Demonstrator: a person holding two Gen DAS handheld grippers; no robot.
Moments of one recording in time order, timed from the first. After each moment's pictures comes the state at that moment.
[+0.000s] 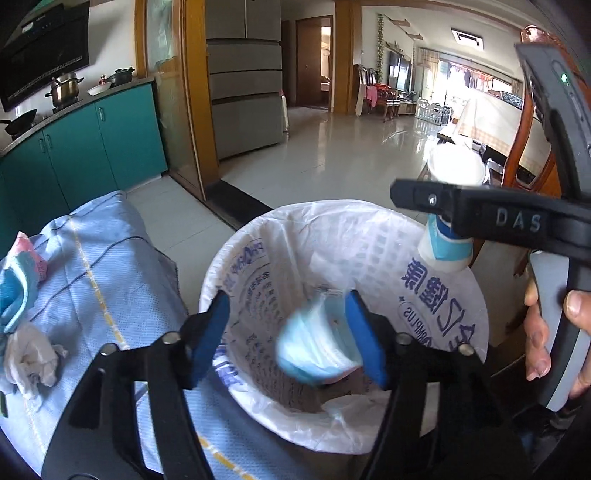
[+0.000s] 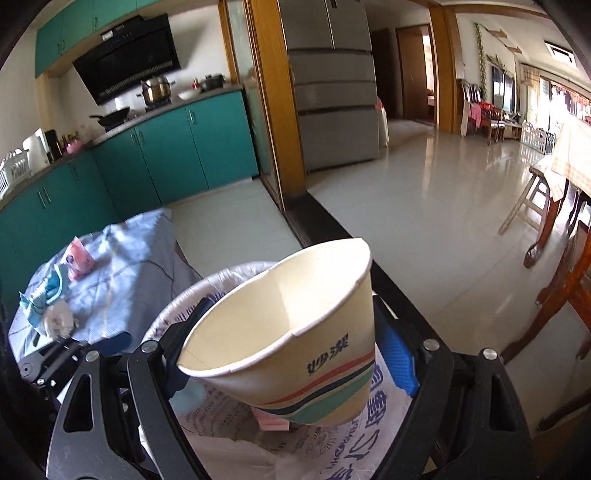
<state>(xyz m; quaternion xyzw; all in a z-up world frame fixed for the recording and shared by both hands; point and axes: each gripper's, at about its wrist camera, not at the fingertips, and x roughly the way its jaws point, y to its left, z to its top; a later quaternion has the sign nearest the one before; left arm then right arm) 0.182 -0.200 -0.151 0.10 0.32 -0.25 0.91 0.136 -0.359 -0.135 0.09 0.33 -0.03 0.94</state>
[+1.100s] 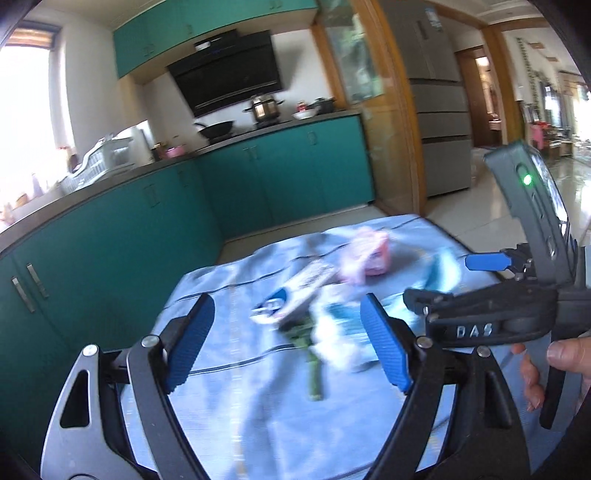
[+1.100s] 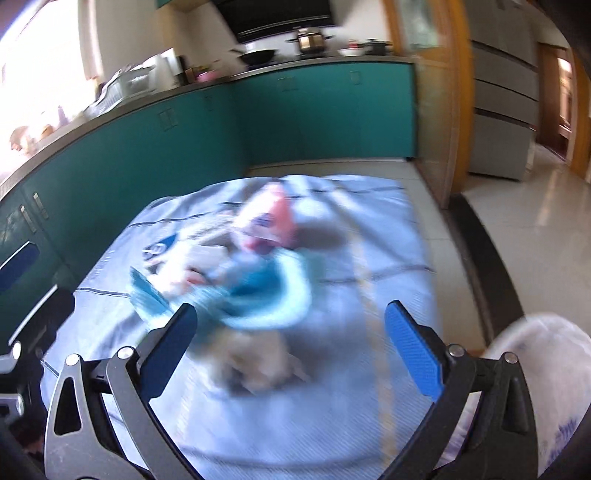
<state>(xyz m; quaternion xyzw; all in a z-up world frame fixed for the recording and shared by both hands) 0.146 0.068 -0.075 0.11 0.23 0.12 0.96 0.233 -0.061 -0.129 0.00 0.36 0.24 0.90</state>
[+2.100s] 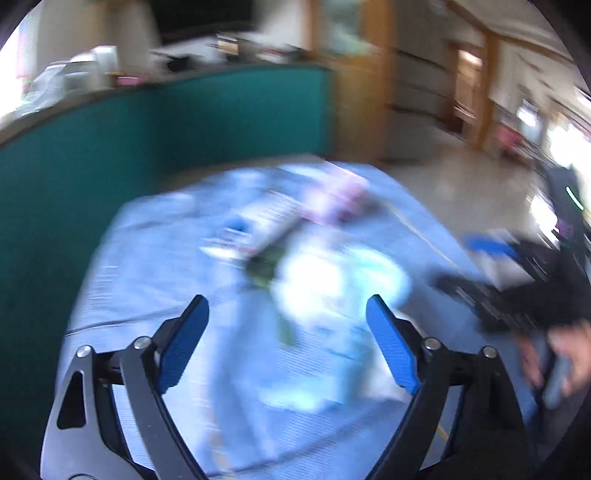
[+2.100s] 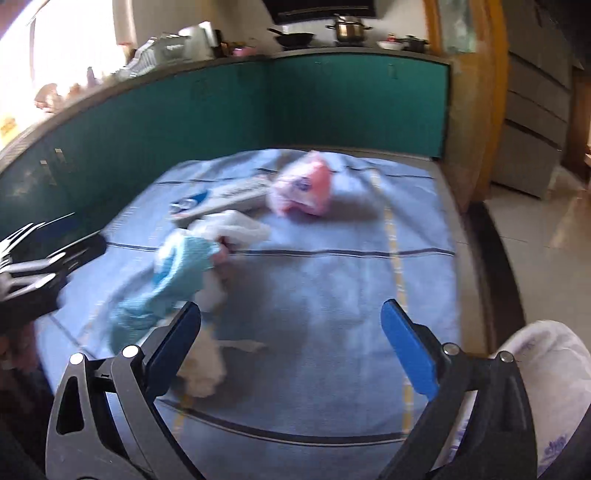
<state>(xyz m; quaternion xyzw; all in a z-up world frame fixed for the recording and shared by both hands) 0.158 0.094 -0.104 0.03 0.35 -0.04 0.93 0.203 -0.079 -0.133 -0.03 0.38 0.24 0.89</state>
